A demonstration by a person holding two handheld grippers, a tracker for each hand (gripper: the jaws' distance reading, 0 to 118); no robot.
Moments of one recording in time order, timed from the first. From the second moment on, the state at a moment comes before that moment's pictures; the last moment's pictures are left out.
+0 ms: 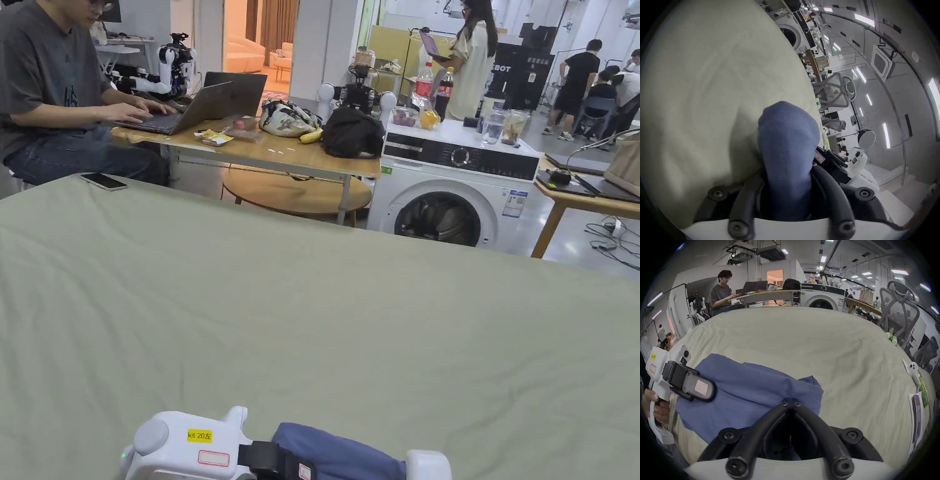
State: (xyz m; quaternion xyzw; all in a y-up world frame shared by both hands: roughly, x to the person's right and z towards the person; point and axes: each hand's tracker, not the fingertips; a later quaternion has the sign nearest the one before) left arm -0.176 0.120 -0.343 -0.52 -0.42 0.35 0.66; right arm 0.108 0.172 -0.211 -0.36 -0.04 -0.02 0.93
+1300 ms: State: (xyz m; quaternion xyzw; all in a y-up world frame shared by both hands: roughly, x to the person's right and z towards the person) left arm -0.538 0.270 -0.312 -0.52 -0.16 0.31 0.78; right arm -0.080 0.295 -0.293 -0.06 0.08 0.00 0.99
